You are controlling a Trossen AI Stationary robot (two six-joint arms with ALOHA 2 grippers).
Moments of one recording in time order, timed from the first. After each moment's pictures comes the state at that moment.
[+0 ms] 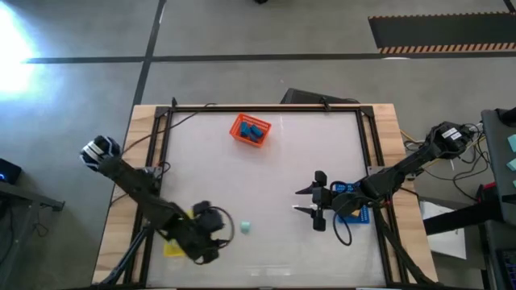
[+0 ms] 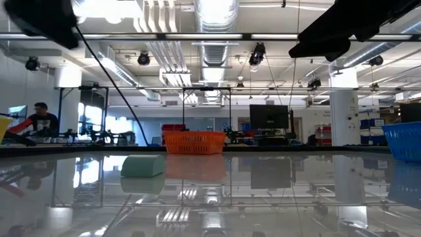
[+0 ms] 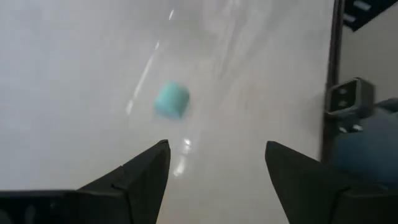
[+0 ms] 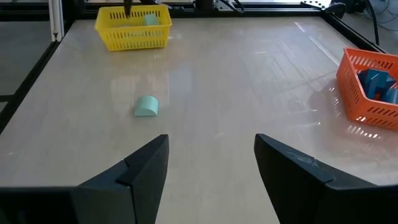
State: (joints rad) left arm -0.73 1.47 1.08 -0.60 -0.43 -1.01; right arm 0.51 1.25 0.63 0.09 0.52 0.28
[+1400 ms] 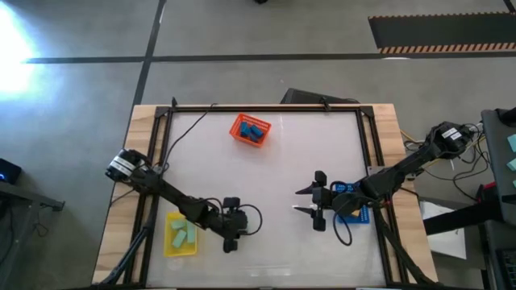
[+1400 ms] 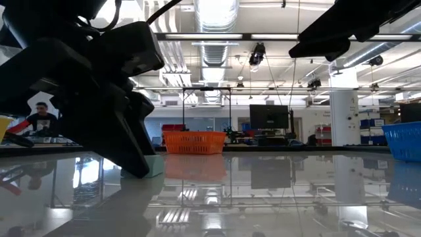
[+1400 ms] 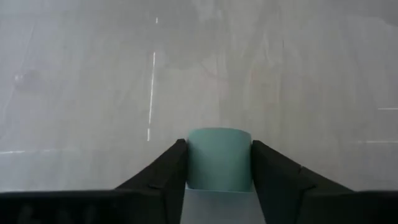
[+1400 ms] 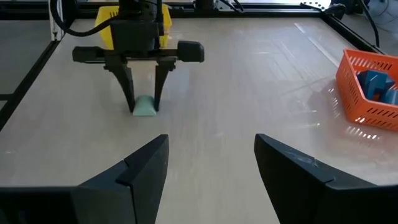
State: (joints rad) left arm -0.49 1.81 0.86 0.06 -0.28 -0.41; right arm 0.51 1.25 0.63 0.09 0.52 0.28
